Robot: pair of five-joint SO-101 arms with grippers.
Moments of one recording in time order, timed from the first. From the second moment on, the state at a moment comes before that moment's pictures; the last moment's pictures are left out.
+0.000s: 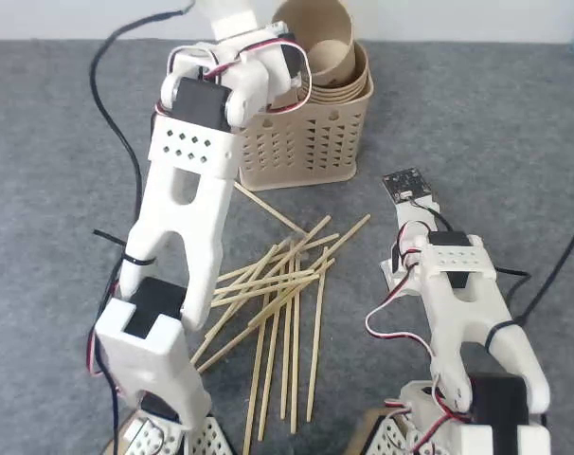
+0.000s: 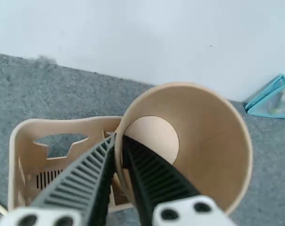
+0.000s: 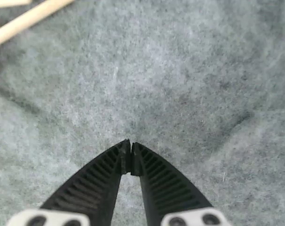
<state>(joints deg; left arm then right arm) 12.0 17.0 -39.8 67.6 32.0 -4.0 -14.2 51.3 50.5 16.2</state>
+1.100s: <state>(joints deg) -25.9 -9.6 -6.3 80.5 12.1 -4.0 -14.2 51.3 50.5 16.2</state>
